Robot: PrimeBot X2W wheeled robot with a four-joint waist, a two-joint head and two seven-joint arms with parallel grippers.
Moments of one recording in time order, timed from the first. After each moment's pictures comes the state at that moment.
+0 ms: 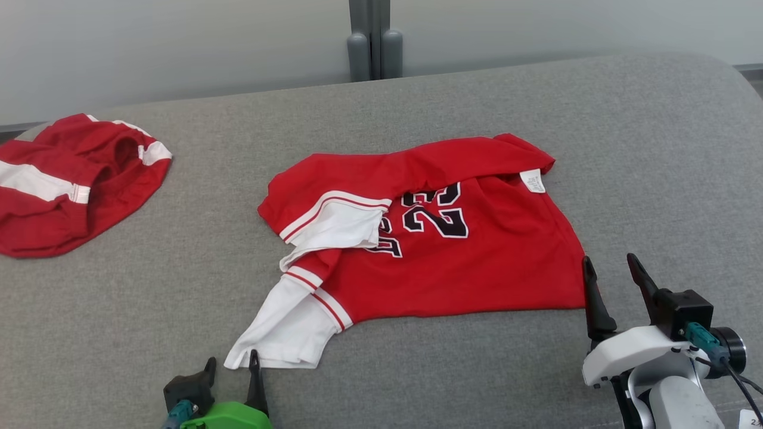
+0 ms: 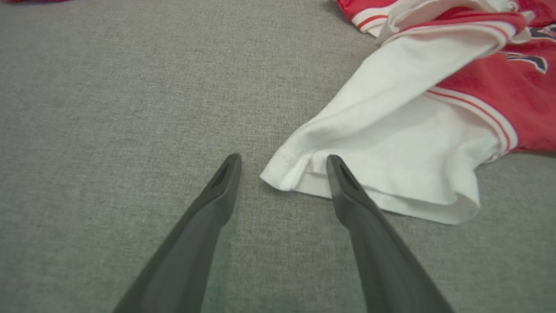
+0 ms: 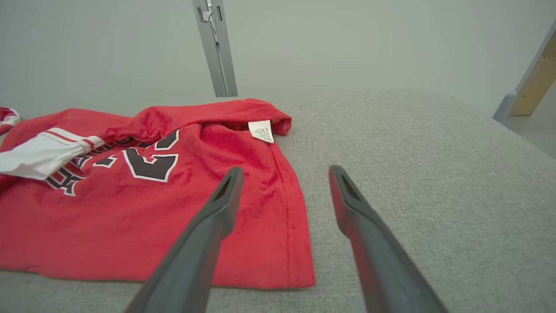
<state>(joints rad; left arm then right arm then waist) -0.08 0.05 -0.19 0.59 -0.34 0.07 -0.24 -0.12 -0.05 -0.07 0.37 0.06 0.13 -0.26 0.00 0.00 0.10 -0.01</state>
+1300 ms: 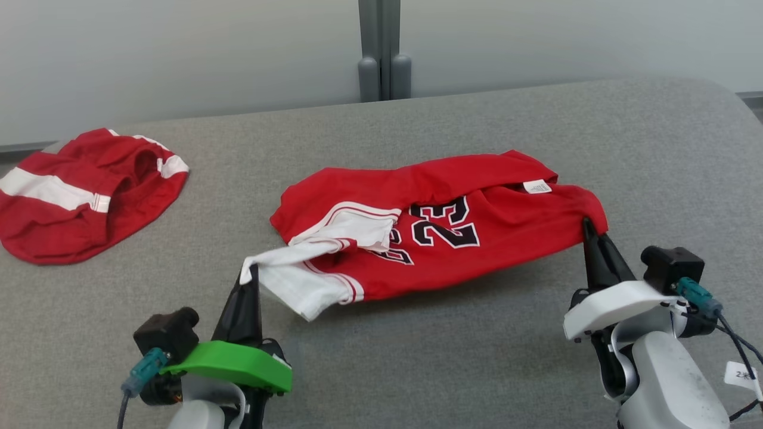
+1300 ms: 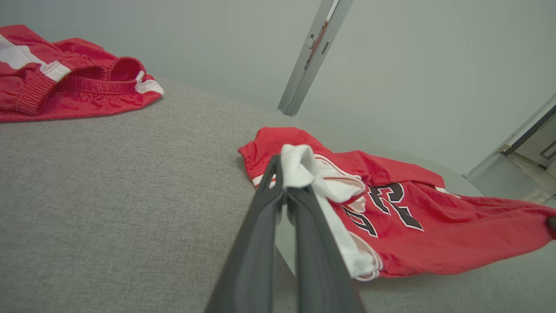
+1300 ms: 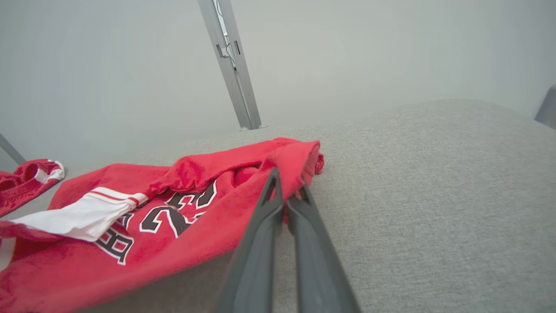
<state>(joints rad) -0.12 0.06 -0.23 0.28 -0.55 -0.02 -0.21 -0.29 -0.05 -0.02 0.52 0.21 0.13 -0.26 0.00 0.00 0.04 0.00</state>
